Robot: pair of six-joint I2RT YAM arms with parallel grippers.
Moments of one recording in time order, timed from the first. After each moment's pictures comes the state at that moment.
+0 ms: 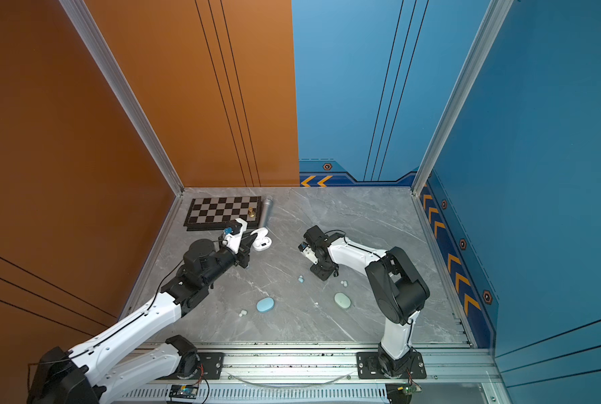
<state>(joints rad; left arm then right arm) -0.53 0.99 0.60 0.22 0.04 0.06 0.60 1.82 1.16 -0.72 0.09 -0.29</state>
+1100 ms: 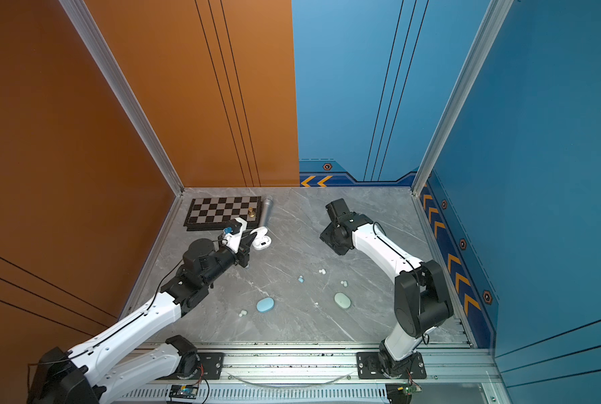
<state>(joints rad) -0.53 0.99 0.61 0.22 0.03 0.08 0.45 1.65 1.27 -0.74 -0.04 1.24</state>
